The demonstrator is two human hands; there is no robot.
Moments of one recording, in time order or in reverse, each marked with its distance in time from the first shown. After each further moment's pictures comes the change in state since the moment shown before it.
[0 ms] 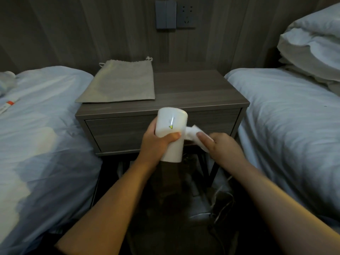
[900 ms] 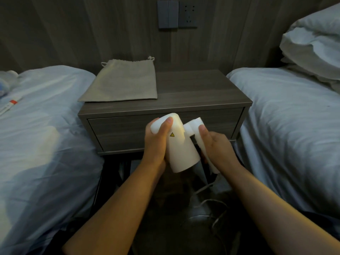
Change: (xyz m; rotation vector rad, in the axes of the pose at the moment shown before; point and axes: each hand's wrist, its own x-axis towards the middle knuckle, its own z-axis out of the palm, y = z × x) left_hand -0.009 0.008 0.007 -0.322 0.151 -0.253; right_hand -0.009 -0.025 0.014 0.415 0.085 0.103
